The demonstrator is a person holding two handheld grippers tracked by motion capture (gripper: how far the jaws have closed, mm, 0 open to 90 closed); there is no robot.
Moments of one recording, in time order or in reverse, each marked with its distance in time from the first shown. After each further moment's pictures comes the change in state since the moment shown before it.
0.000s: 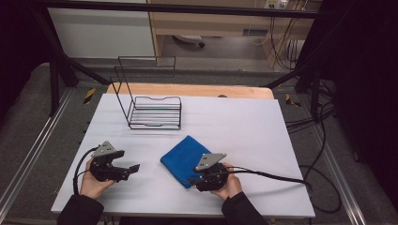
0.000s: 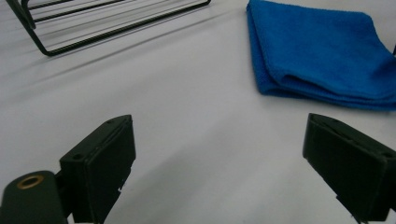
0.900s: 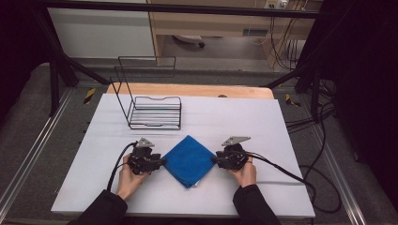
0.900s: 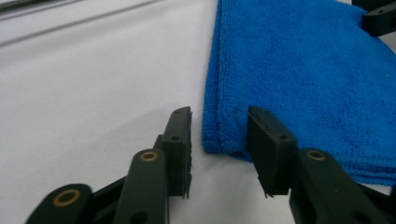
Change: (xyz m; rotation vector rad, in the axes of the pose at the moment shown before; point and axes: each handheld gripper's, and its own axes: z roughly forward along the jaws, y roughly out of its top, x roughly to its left) left arm -0.047 0.029 0.087 0.151 0.006 -0.076; right arm -0.088 -0.043 -0.006 0.013 -0.182 0.332
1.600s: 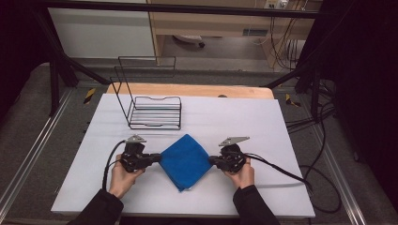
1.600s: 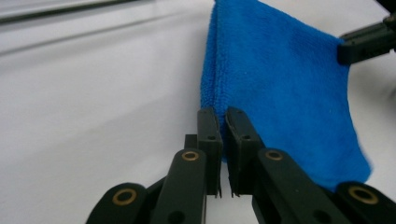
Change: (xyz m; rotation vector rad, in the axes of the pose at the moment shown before) left arm 0.006 0.011 -0.041 -0.043 -0.086 -0.076; right arm 0.029 0.013 -0.020 0.006 0.074 0.063
